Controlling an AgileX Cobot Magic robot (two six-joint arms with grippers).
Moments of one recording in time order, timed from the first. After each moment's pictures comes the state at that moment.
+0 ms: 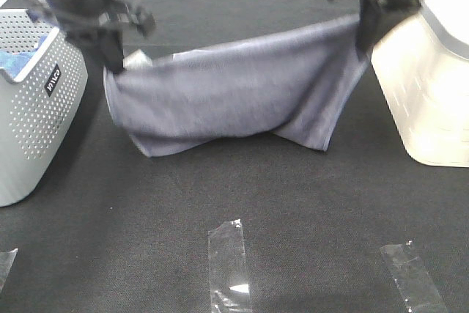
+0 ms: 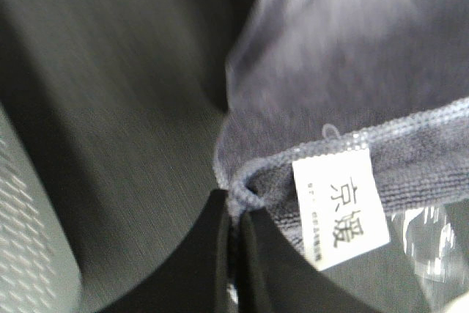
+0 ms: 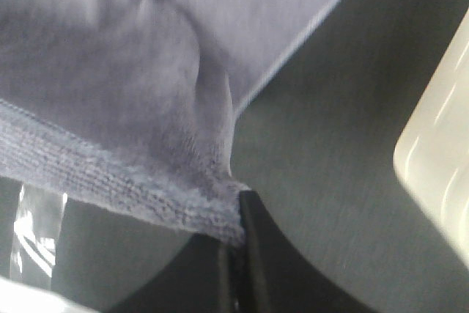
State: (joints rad) left arm -0.34 1.98 -1.72 -0.15 1.20 0.06; right arm 0.32 1.80 -1.61 0.05 1.21 -0.03
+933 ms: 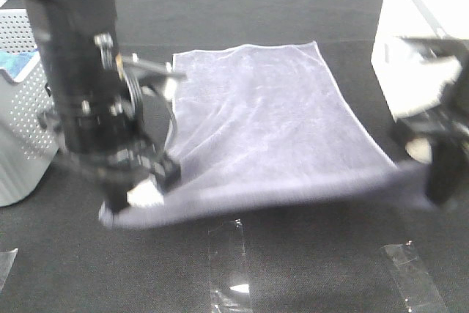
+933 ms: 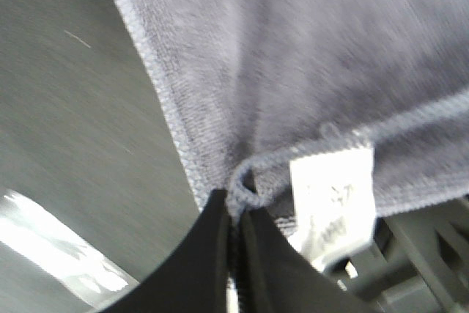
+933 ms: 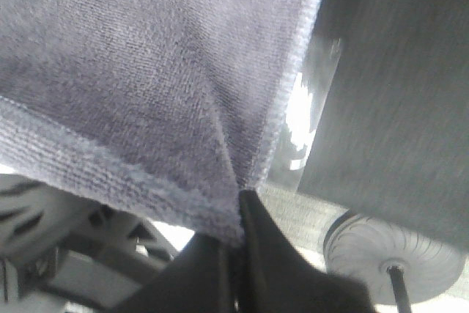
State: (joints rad) left arm -0.67 1.80 -1.25 -0.14 1.21 -0.07; right arm 0.32 1.43 -0.95 0.13 1.21 -0.03
